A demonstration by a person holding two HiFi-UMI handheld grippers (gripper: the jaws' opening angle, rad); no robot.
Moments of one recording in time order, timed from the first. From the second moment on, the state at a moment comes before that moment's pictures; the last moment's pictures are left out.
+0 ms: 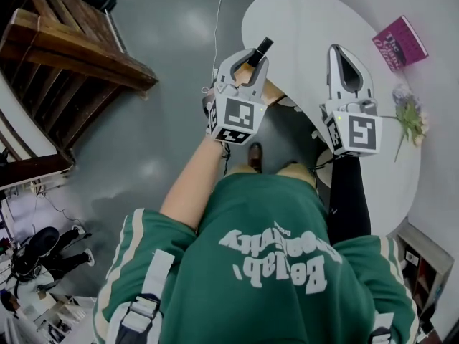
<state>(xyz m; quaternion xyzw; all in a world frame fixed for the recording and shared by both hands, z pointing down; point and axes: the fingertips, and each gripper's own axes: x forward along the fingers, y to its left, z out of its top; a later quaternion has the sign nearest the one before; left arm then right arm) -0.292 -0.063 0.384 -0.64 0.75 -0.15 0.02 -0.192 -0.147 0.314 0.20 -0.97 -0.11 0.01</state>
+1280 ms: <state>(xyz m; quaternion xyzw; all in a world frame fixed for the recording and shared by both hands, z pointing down) -0.272 -0.010 0.728 -0.64 0.59 -0.35 -0.34 -0.180 -0.151 0.353 0.24 -0.96 -0.11 0.07</state>
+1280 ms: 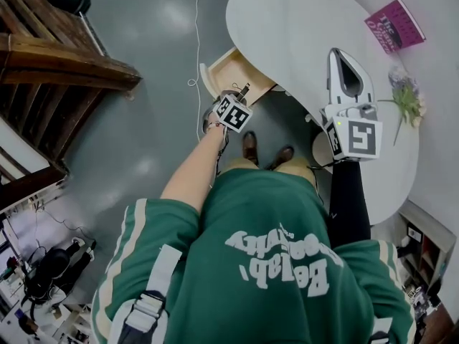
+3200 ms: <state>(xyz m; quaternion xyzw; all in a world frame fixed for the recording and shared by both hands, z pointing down) -0.328 -0.046 0.435 -0.64 0.75 -0.17 -0.04 -0.196 -0.131 0.335 0.21 -0.97 -0.12 0.04</state>
